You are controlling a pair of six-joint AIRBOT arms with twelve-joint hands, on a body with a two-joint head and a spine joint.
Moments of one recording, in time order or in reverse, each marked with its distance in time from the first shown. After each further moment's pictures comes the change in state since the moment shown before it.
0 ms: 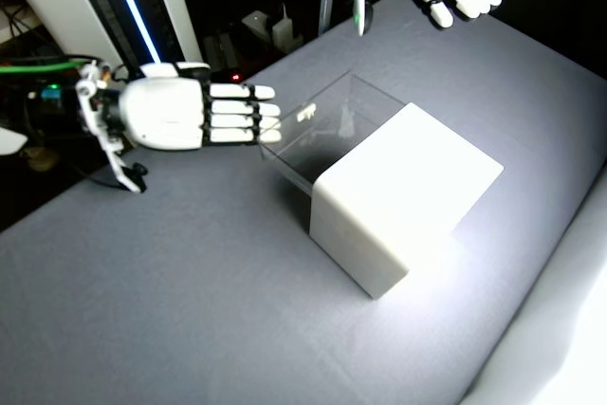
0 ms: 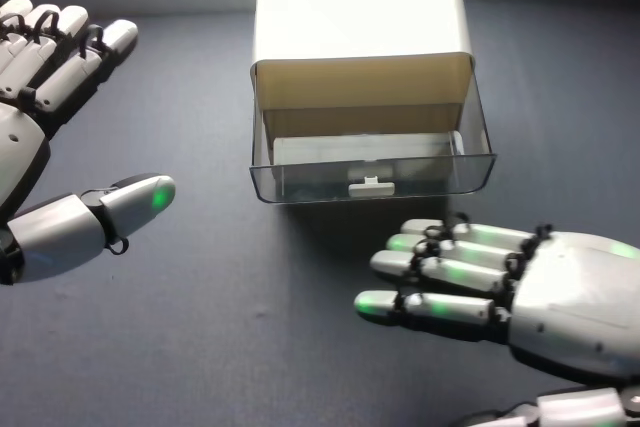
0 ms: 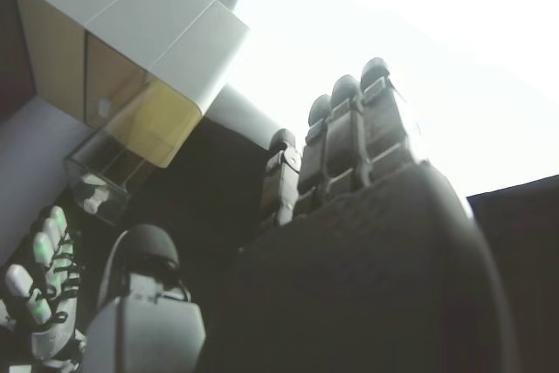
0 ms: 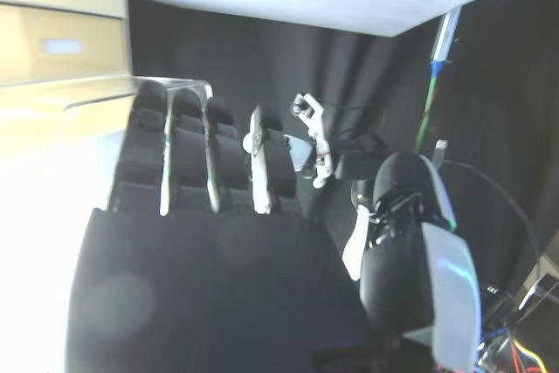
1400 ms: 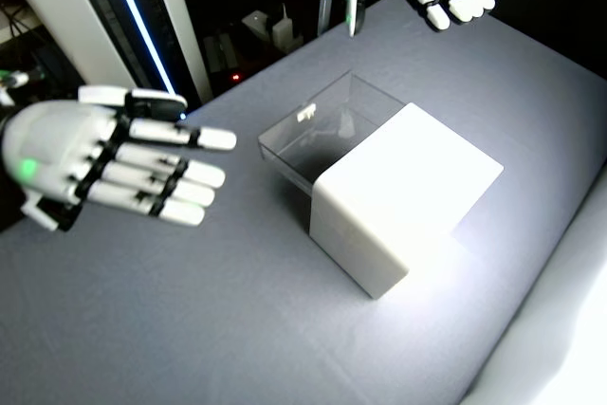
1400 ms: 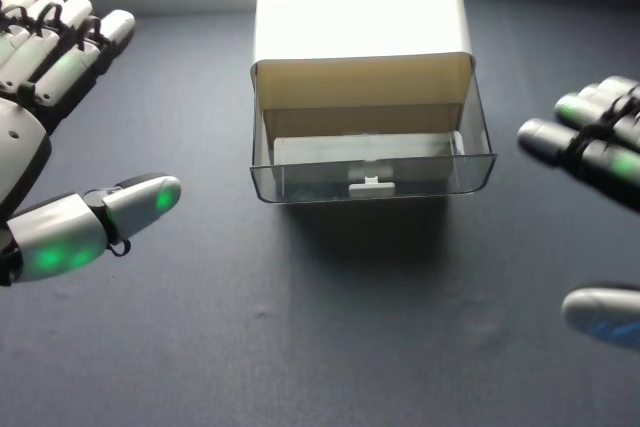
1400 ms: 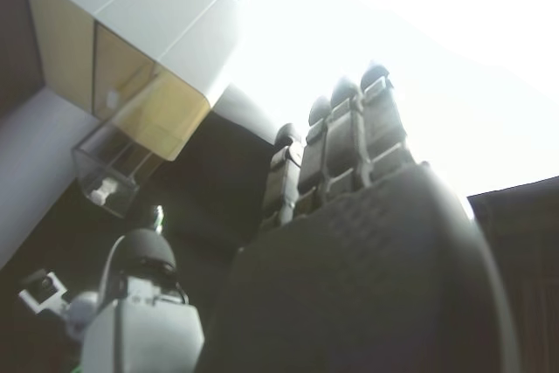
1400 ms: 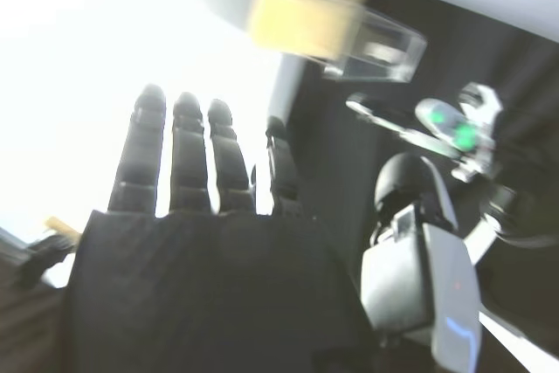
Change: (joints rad) left arm -0.004 0.011 -0.011 0.019 -0.011 0.005; right arm -0.231 0.195 -0.114 0.393 0.428 -0.155
